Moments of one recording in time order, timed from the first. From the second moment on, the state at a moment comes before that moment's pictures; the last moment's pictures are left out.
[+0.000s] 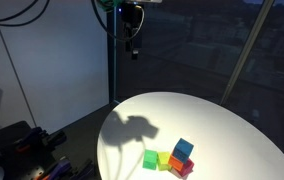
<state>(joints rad) -0.18 -0.20 -0.15 -2.11 0.03 1.96 0.27</state>
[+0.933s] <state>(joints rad) -0.24 -0.10 -0.23 -2.11 0.03 2.06 0.25</state>
